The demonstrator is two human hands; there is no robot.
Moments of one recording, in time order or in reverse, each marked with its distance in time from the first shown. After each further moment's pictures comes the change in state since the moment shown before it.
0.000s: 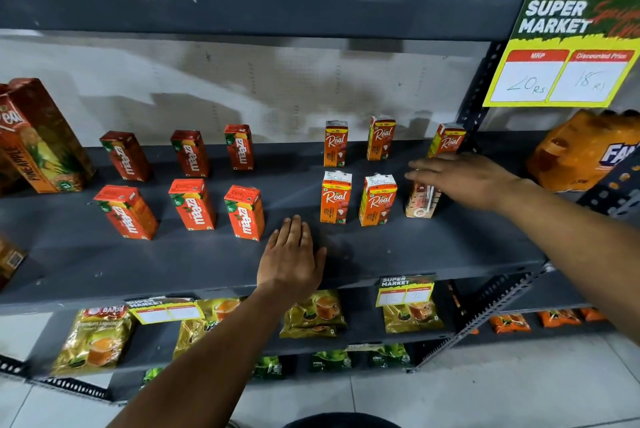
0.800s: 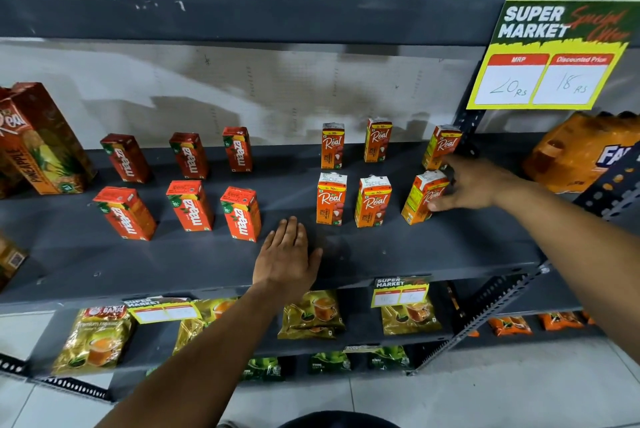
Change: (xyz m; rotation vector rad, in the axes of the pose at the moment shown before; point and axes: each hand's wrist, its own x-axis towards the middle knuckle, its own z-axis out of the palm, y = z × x) left_hand 0.002 -0.002 -0.003 -0.094 -0.010 -0.013; right_hand -0.009 0.014 0.004 0.642 -0.154 0.486
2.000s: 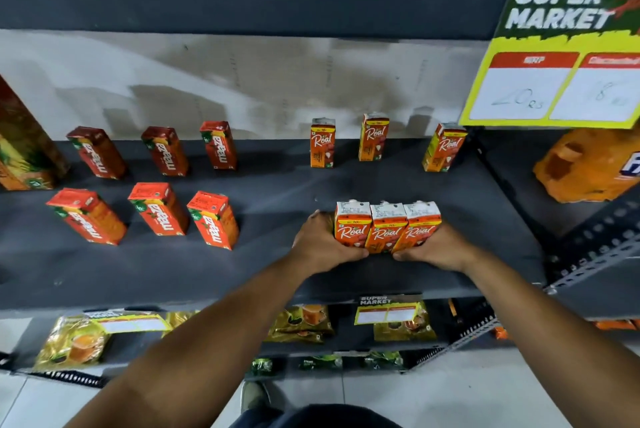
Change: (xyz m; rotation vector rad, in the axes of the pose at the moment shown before) left_hand 0.067 0.073 -0.001 -0.776 -0.116 -0.164; right_hand -0.001 0.001 0.105 0.745 -0.049 -0.159
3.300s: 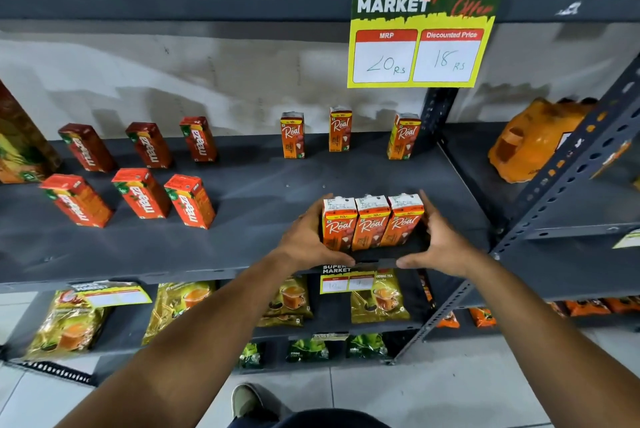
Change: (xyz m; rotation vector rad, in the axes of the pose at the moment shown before) left_hand -0.043 0.016 0.035 0.021 -0.091 0.076; right_hand -0.079 0.040 -0.038 -0.023 0.011 0.055
